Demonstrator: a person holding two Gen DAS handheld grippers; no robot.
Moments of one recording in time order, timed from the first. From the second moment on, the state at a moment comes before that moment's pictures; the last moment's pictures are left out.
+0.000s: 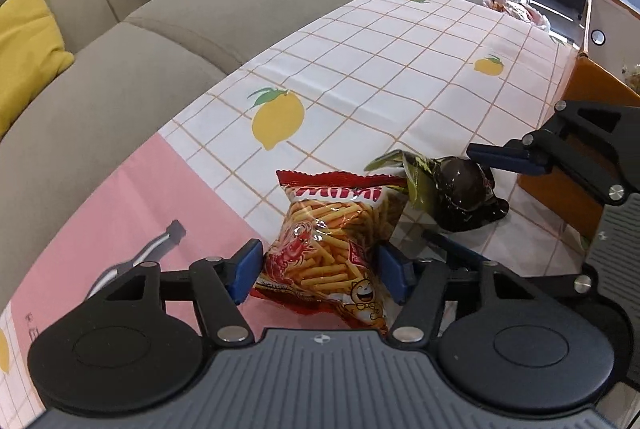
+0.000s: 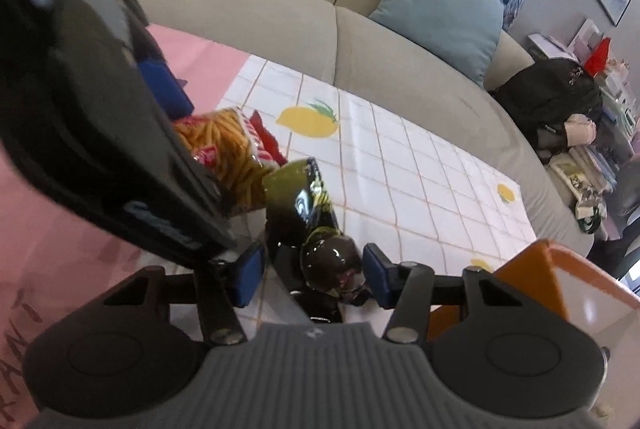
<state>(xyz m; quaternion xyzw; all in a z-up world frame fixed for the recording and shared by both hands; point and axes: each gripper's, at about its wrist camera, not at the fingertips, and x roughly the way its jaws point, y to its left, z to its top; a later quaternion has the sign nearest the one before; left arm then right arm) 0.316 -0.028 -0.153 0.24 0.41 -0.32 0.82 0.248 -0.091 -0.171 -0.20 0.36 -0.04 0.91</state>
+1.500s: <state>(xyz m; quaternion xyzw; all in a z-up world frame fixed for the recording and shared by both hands) 0.107 0.016 -0.136 0.10 0.51 -0.12 0.85 0.068 -0.088 -0.144 -0.21 0.37 0.05 0.90</state>
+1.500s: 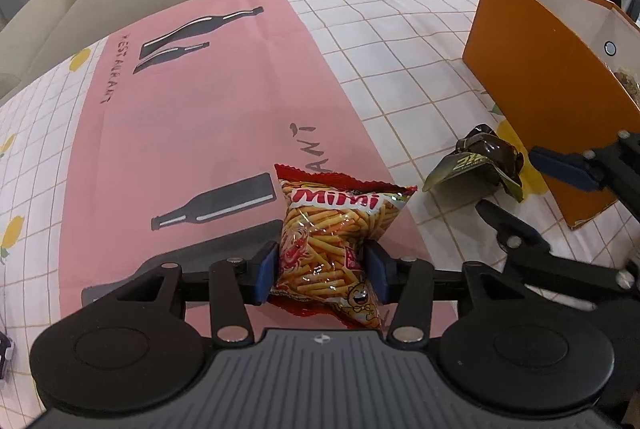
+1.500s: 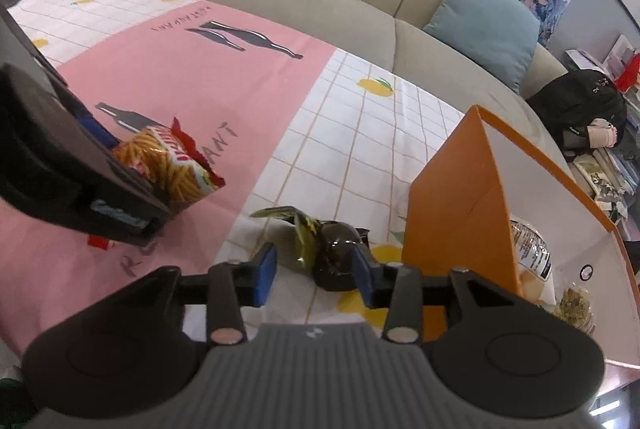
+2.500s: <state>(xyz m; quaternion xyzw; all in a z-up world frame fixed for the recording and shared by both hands) 0.115 0.017 -0.150 0.07 0.50 -0.13 0.85 0.093 -0.094 -0.168 -0.21 0.37 0.04 0.90</state>
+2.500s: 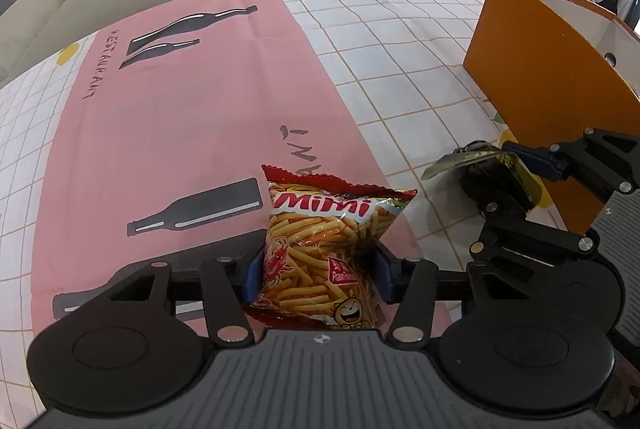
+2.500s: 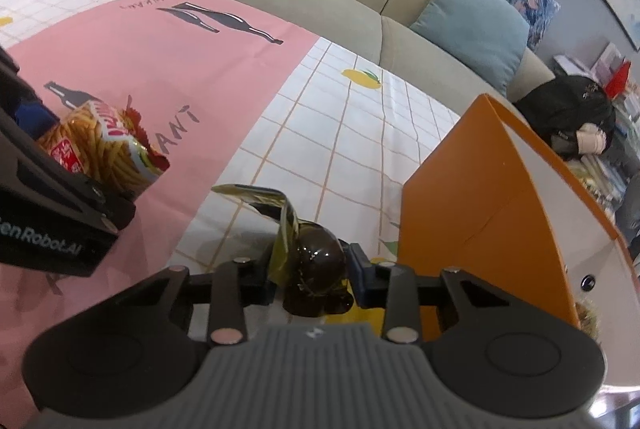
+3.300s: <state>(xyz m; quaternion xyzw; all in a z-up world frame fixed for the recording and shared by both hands) 0.091 0.048 -0.087 -0.09 0.51 -0.11 0.85 0.079 -0.132 -0.091 0.09 0.45 0.10 0.88</state>
